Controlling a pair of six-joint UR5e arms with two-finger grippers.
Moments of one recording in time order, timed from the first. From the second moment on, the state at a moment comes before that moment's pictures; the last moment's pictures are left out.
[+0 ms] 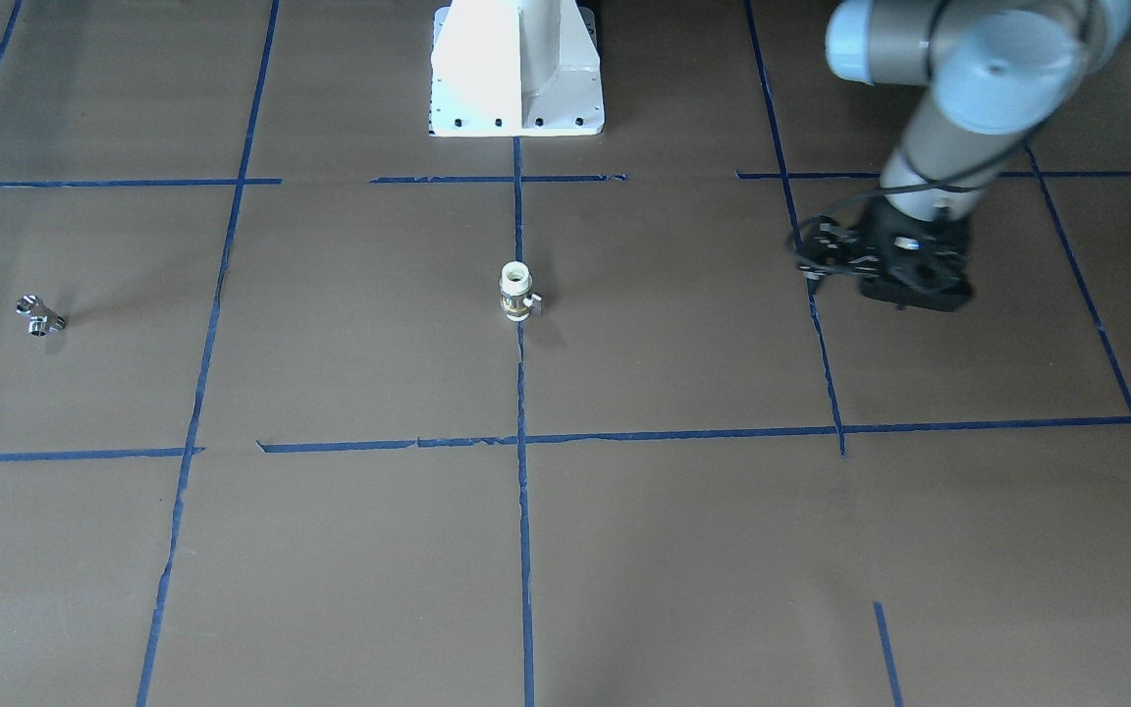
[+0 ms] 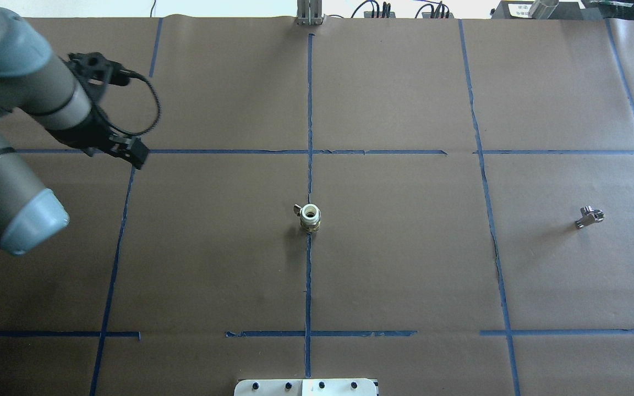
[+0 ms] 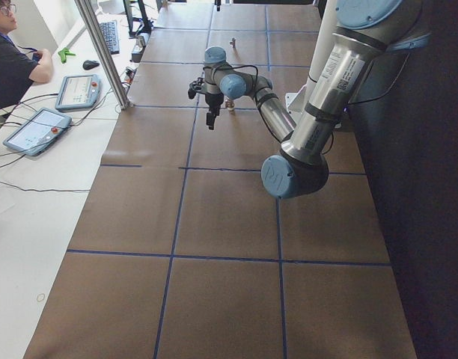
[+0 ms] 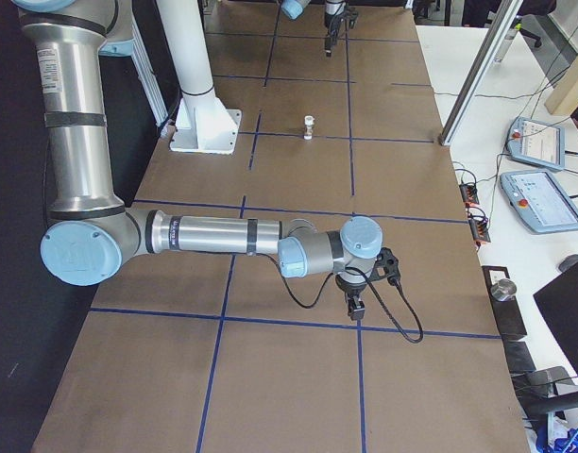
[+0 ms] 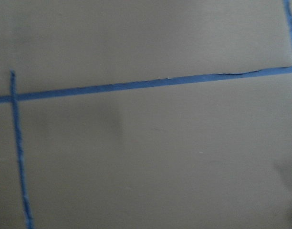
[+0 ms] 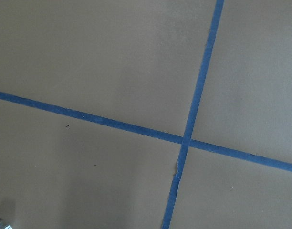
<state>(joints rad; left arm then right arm) -1.00 -1.87 -1.88 -1.46 -2.15 -0.42 1.46 -1.51 1.49 -1.36 2.35 -0.02</state>
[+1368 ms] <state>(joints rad) -1.56 -1.64 -1.54 -1.46 -2.44 0.28 1.12 -1.58 1.69 -1.13 2.27 0.60</state>
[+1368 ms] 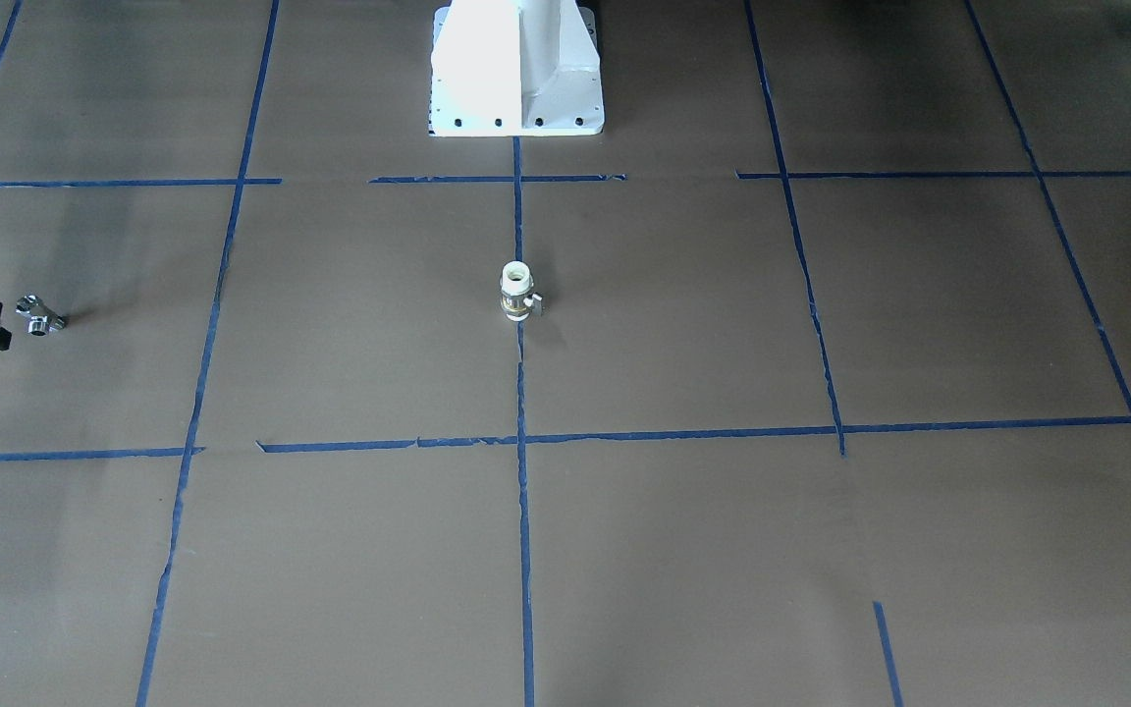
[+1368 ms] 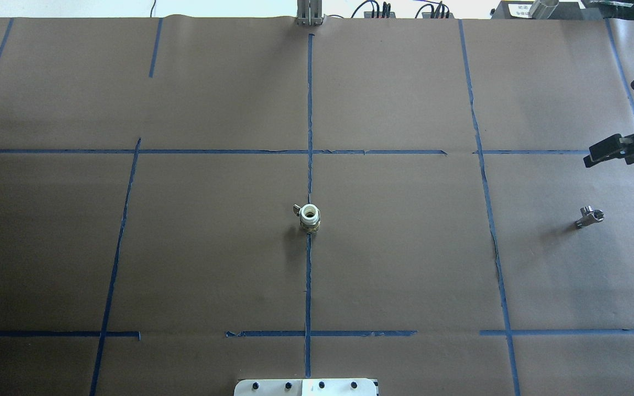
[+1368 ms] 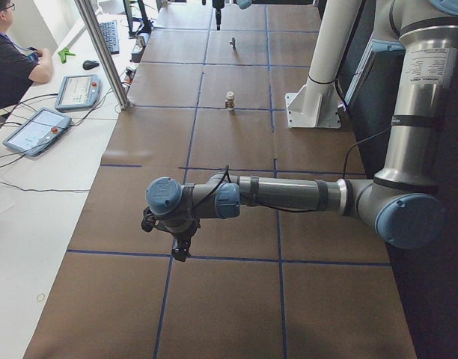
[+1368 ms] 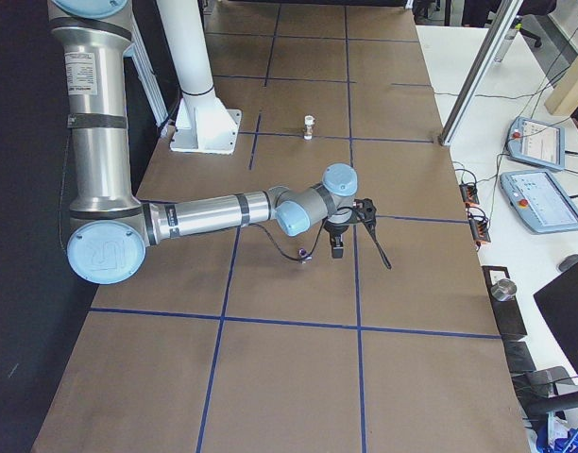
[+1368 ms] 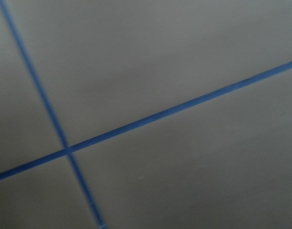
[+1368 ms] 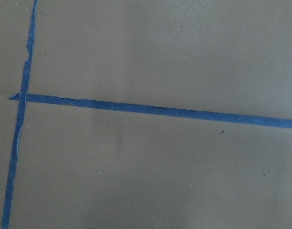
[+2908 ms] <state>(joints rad) -1.56 -1.64 -1.54 -1.46 -2.44 0.27 0.96 -1.71 1.72 -0.99 2.16 0.70</state>
